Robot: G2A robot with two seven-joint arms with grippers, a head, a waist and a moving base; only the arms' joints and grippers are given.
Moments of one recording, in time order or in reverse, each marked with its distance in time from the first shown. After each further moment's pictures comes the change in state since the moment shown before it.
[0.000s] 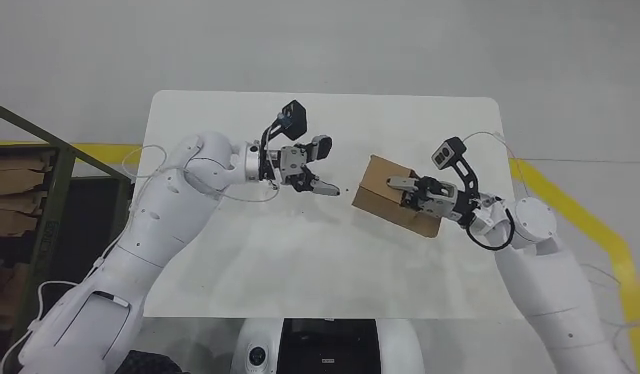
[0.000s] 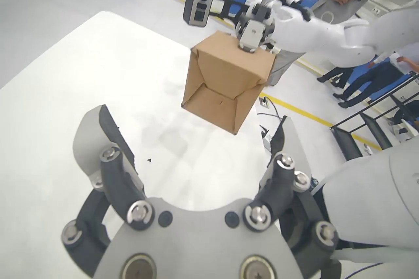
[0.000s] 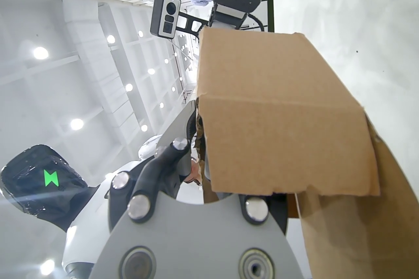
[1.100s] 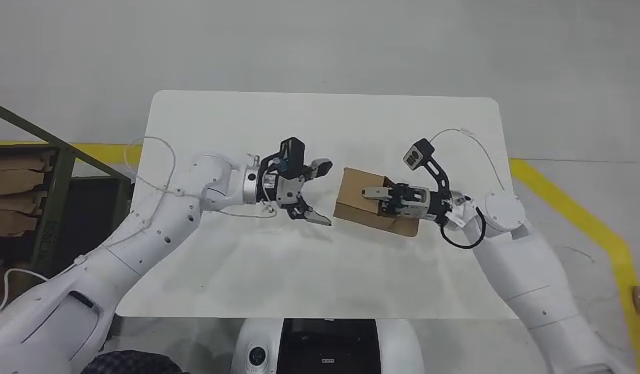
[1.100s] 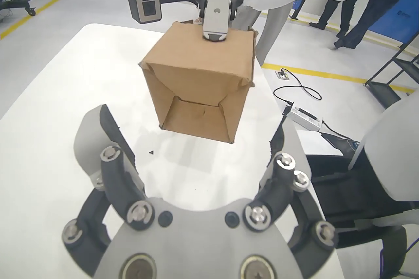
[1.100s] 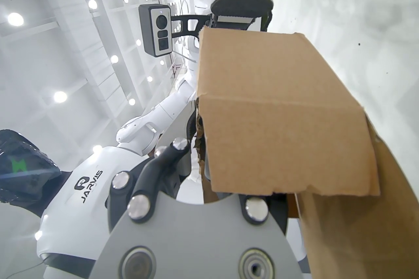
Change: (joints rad) left arm -0.068 0.168 0.324 -0.020 0.619 -0.017 0.857; right arm 0.133 -0.042 -0.171 0.154 -0.038 -0.138 0.071
